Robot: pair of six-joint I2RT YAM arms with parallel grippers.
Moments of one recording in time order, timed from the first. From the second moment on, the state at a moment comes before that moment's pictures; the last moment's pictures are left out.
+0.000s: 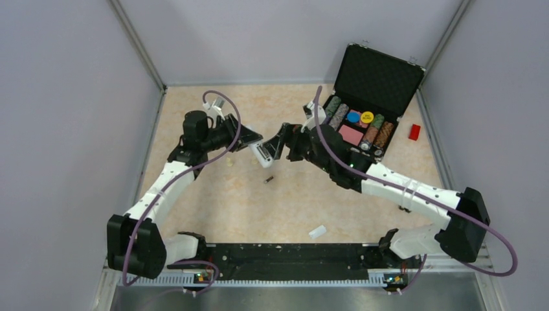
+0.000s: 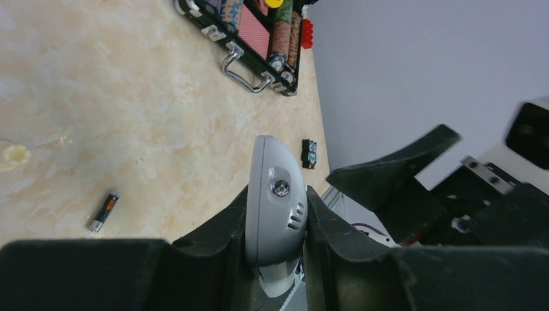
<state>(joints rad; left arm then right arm) -0.21 1.23 0.88 -0.03 0.69 -0.88 0.94 1.31 1.06 0.00 0.18 0.63</state>
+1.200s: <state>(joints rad) -0.21 1.20 0.88 0.11 0.66 -0.97 0.82 1.45 0.93 0.29 -0.14 1.61</state>
